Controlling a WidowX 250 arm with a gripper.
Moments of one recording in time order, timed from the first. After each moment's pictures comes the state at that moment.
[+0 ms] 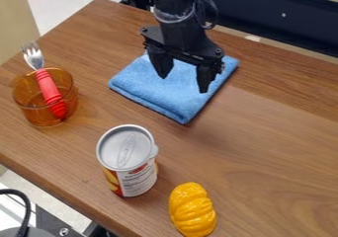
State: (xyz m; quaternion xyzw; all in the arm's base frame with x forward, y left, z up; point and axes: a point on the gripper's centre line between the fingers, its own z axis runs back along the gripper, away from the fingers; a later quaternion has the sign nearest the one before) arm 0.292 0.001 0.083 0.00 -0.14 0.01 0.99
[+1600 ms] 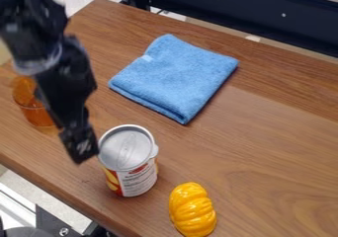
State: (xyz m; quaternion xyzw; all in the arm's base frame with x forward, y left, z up) arm 0.150 0.060 0.079 0.01 -0.05 -0.23 0.97
